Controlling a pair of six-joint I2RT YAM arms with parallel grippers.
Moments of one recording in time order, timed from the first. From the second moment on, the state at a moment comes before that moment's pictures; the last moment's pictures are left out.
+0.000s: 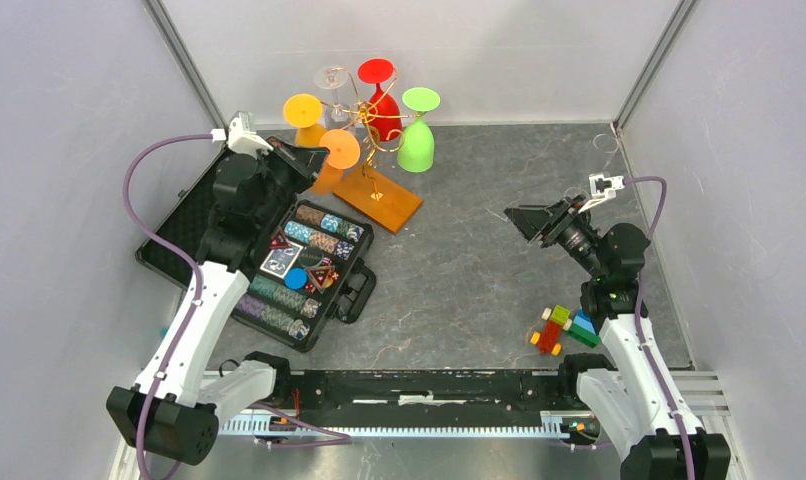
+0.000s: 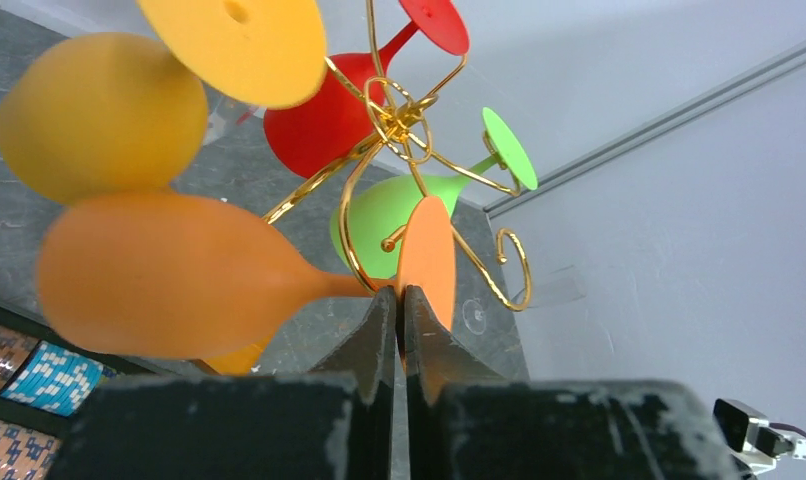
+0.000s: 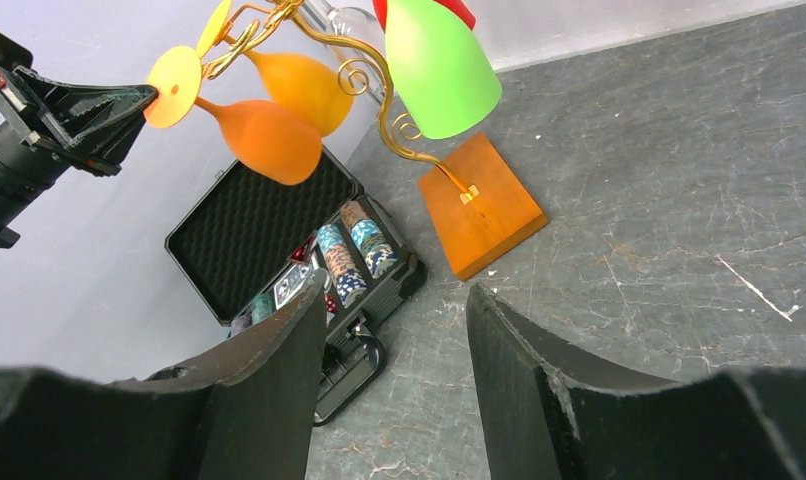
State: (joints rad) left arm -0.24 1.04 1.07 -0.10 0.06 -0.78; right arm 0.02 0.77 0.50 0.36 -0.62 0.71
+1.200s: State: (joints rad) left arm -0.21 1.13 1.03 0.15 0.06 -1.07; right arm 0.02 0.74 0.49 0.37 -0.60 0.74
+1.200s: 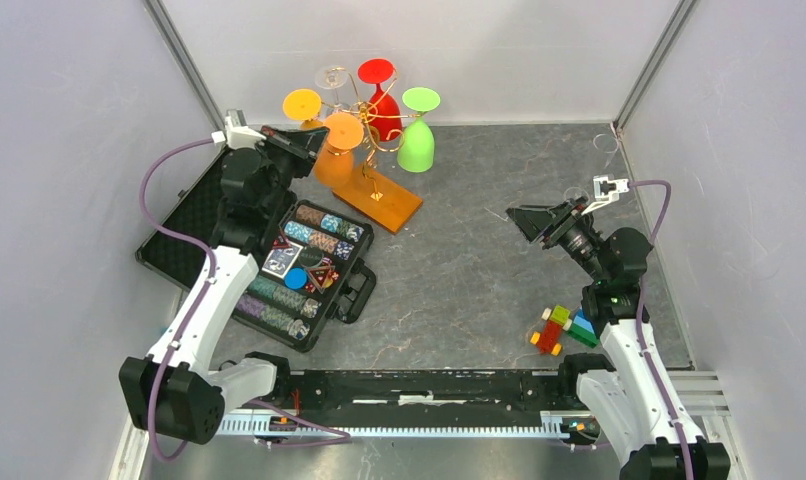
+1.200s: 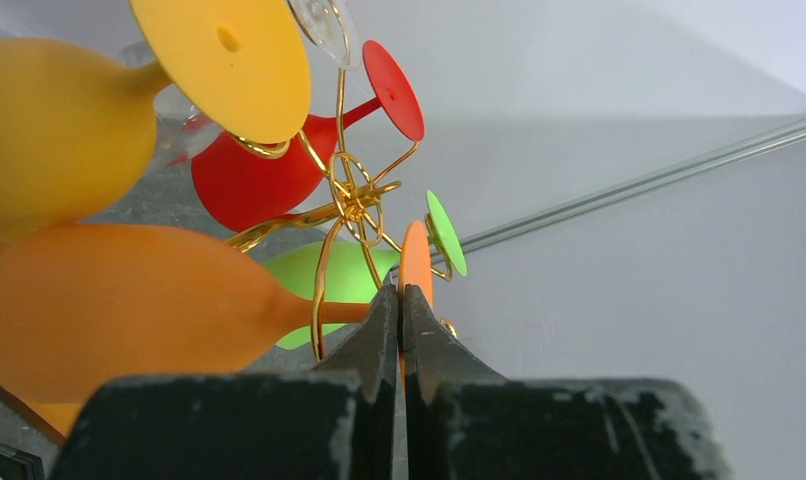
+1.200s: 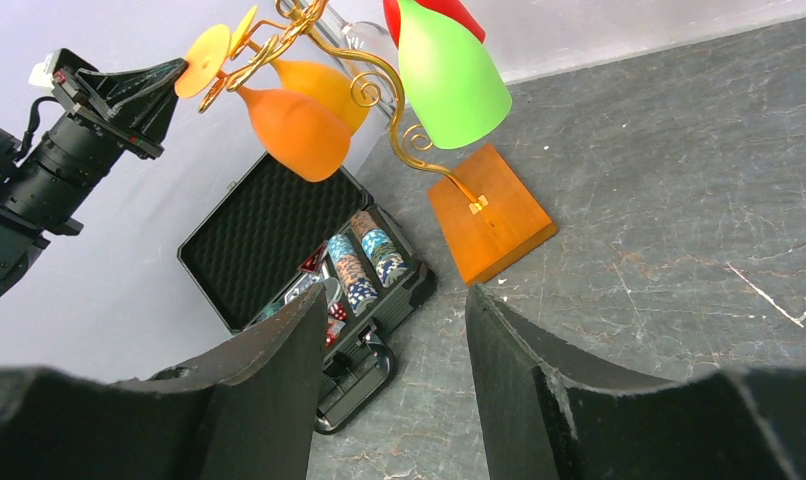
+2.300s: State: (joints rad) left arm -0.21 1.21 1.03 0.25 0.23 -1.13; right arm 0.02 0.71 0.47 0.39 -0.58 0.78
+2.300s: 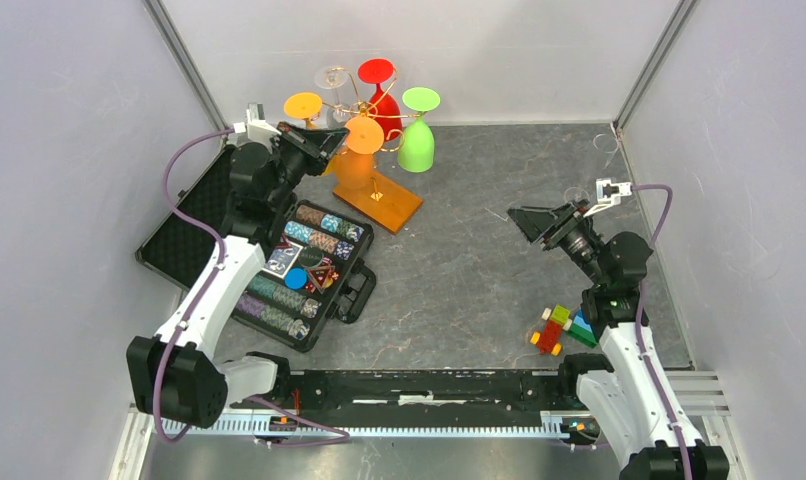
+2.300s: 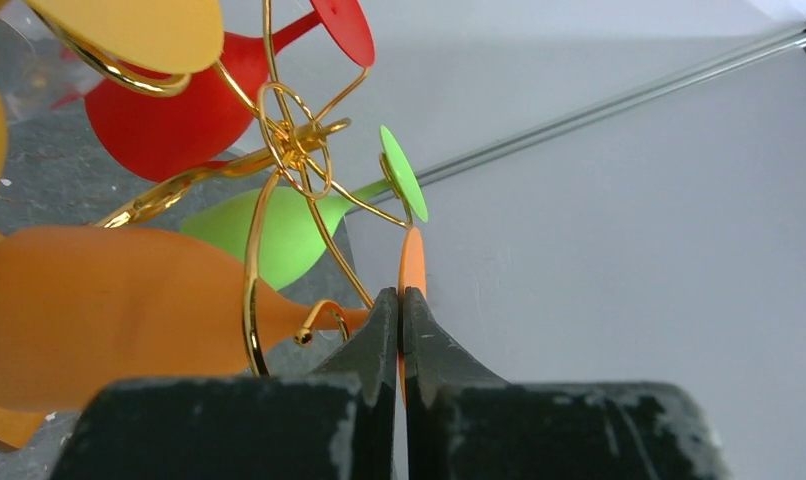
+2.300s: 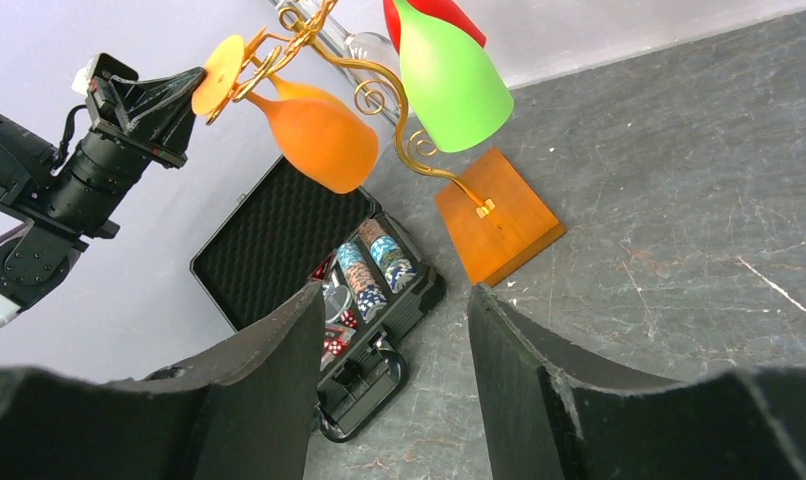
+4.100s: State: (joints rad) left arm -0.56 0.83 0.94 0.47 0.39 -1.60; right arm 0.76 1.16 0.44 1.46 -0.26 1.05
